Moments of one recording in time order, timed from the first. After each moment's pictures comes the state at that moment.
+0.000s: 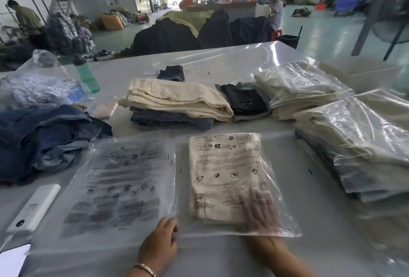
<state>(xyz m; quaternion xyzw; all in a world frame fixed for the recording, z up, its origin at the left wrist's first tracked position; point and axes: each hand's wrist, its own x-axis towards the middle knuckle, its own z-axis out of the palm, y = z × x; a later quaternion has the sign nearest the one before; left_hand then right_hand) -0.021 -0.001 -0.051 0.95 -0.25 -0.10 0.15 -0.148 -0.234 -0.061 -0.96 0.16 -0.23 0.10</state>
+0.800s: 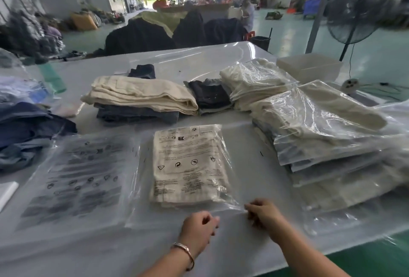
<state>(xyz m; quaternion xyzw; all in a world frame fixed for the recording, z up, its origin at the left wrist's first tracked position) -0.150 -0.140 -0.037 0.85 -0.19 -0.29 0.40 -0.237 -0.327 -0.051 -0.63 0.44 -0.03 0.64</state>
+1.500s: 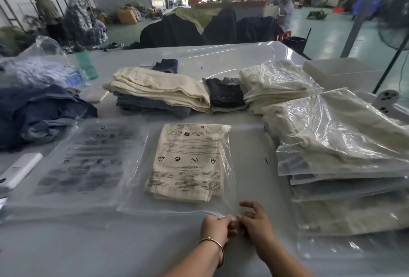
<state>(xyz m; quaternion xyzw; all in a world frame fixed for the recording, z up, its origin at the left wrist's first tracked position) -0.202 -0.239 -0.053 0.71 0.12 -0.31 0.62 -0.246 -0.338 -0.074 -0.62 0.35 -0.09 0.70</state>
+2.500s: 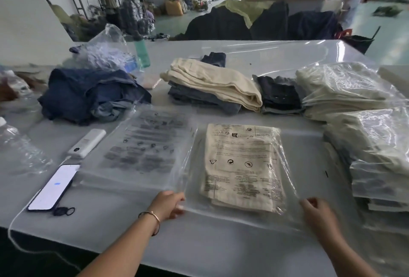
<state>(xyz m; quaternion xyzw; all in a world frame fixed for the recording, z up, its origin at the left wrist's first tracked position) -0.070 -0.016 -0.040 0.76 0.16 -0.27 0.56 -0.200 -0.364 -0.056 -0.80 0.42 -0.09 0.43</state>
